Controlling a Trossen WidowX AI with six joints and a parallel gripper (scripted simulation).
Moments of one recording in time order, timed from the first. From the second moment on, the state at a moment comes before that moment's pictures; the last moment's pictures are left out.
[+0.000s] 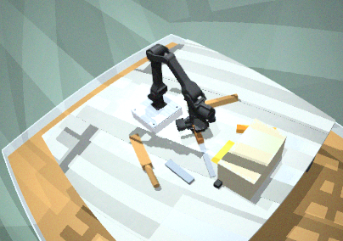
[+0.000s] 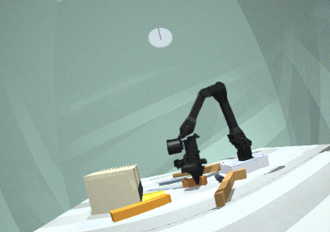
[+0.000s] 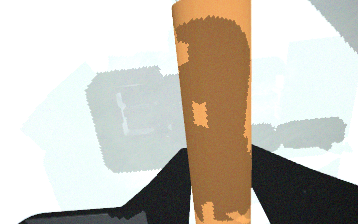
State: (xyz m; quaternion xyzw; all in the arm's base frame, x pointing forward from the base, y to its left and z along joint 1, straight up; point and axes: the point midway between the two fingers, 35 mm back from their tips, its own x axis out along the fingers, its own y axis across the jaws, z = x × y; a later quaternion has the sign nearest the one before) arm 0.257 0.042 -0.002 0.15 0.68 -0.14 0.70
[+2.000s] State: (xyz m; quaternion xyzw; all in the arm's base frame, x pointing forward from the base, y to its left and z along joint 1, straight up) arm 0.260 -0.019 -0.002 0.15 0.68 -0.15 0.70
